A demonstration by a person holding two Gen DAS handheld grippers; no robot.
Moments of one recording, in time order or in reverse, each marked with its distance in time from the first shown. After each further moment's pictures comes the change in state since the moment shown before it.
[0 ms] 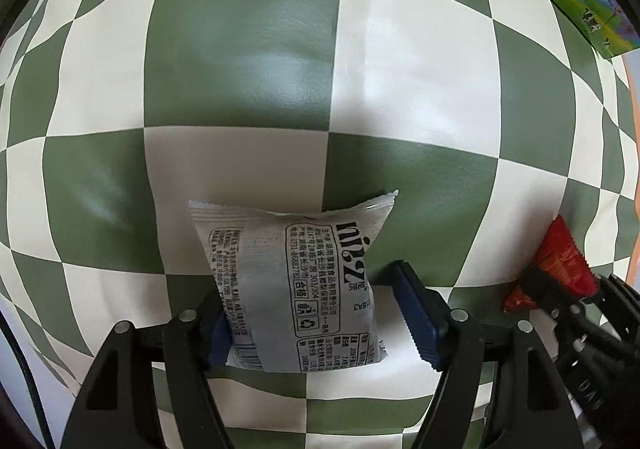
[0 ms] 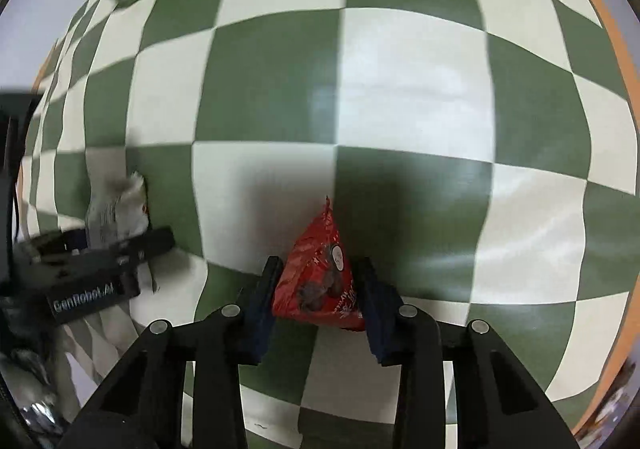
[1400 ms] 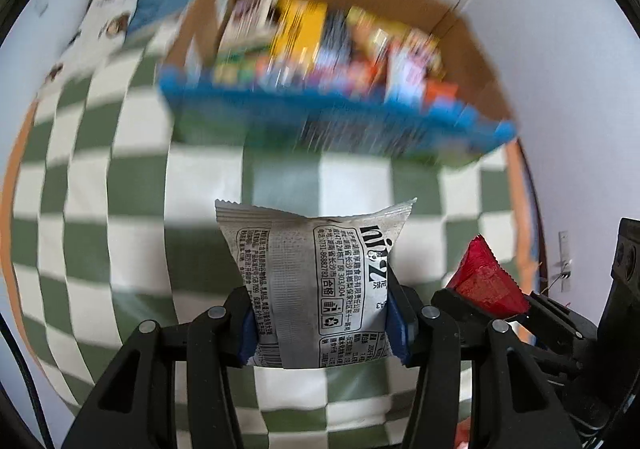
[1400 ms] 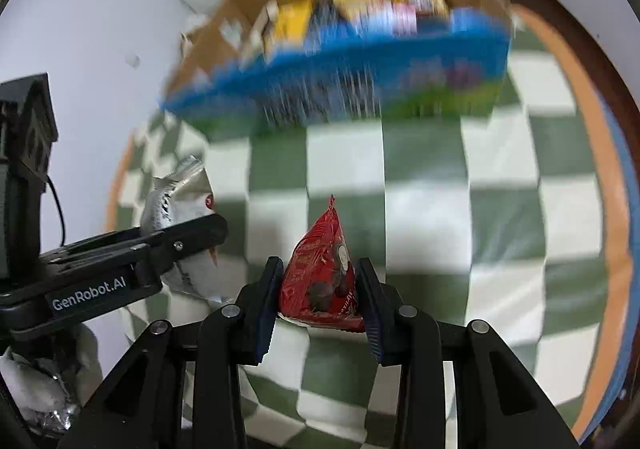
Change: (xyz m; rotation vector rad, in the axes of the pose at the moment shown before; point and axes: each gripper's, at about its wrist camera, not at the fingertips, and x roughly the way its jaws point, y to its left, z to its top) left arm -0.201 -0.037 0.060 0.117 -0.301 -0.173; right arm -0.154 -0.011 0.034 0.075 -0.282 0.237
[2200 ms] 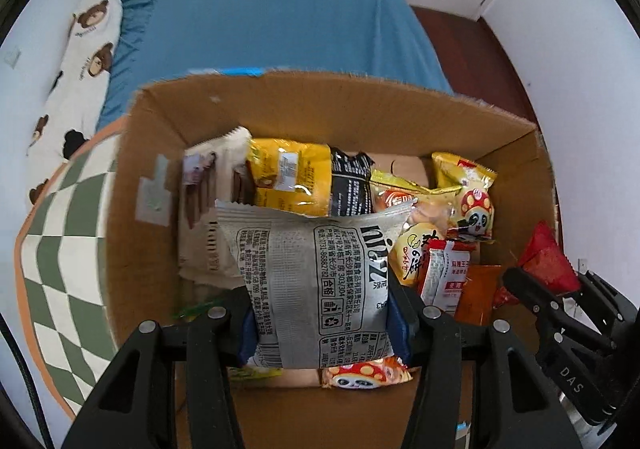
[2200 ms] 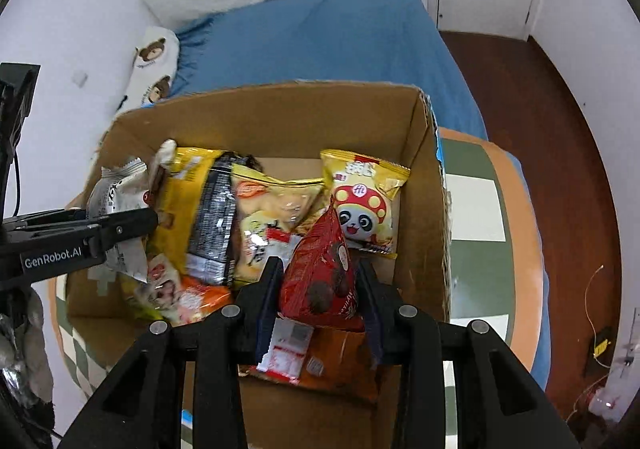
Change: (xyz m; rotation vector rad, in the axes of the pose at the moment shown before) left arm 0.109 0.001 0.232 0.008 0.120 0.102; right arm 0.058 -0.055 0.261 -0.086 0.020 -0.221
